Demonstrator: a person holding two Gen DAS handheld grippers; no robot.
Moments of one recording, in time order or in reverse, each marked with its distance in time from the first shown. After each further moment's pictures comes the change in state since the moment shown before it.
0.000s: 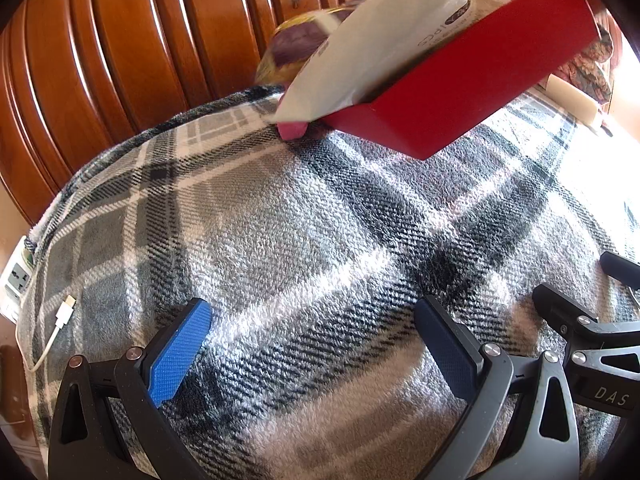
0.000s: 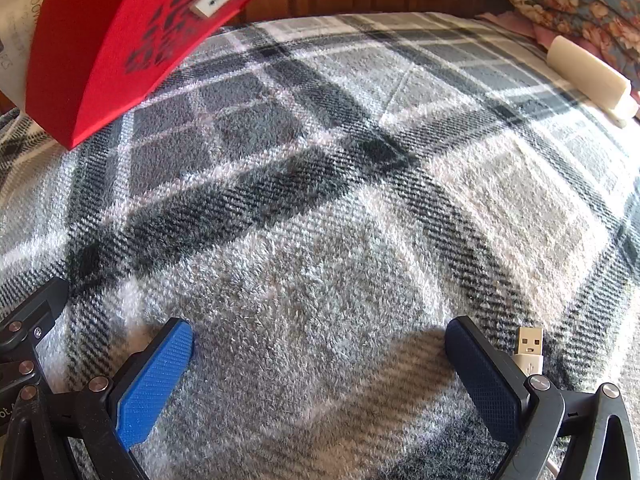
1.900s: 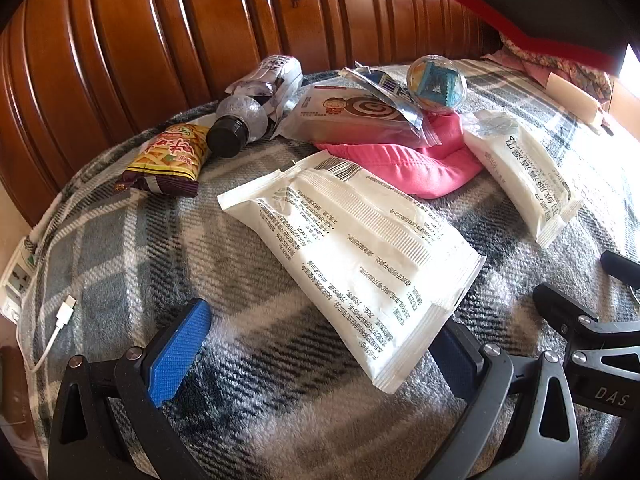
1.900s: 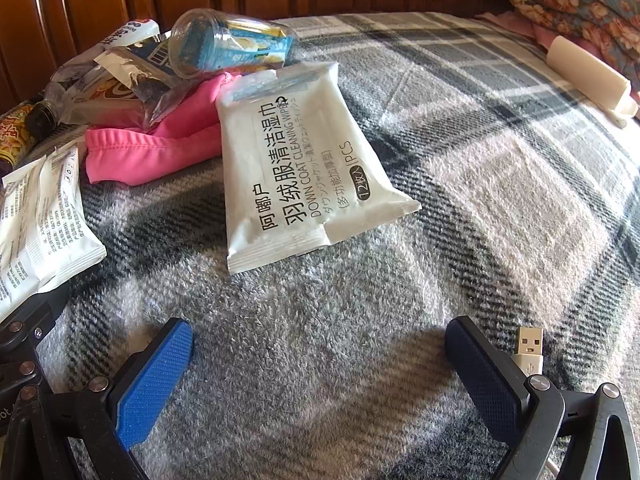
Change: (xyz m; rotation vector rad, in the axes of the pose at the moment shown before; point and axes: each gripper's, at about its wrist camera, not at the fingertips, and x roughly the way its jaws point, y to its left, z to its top) left arm -0.001 -0.002 0.008 0.001 0.006 0.005; right arm 0.001 0.004 0.001 0.003 0.007 -0.013
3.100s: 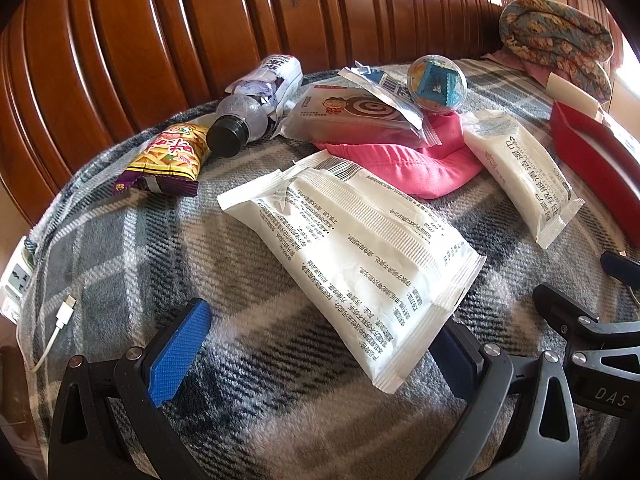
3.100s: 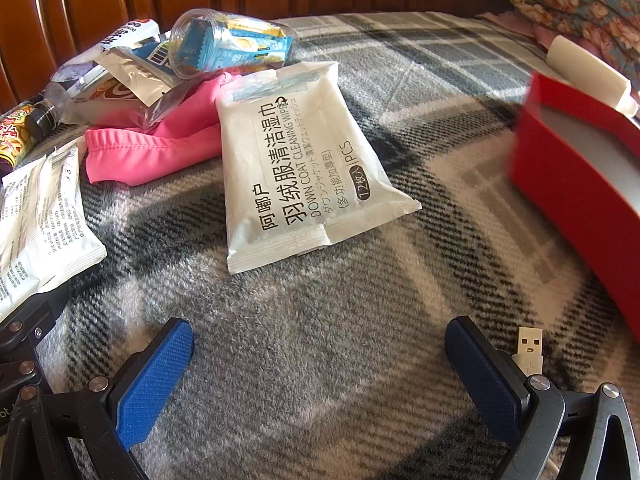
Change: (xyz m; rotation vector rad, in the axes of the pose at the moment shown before) left arm -0.001 0.002 0.003 -0.002 0.003 0.000; right arm 0.004 0.006 0.002 0.005 0.008 -0.010
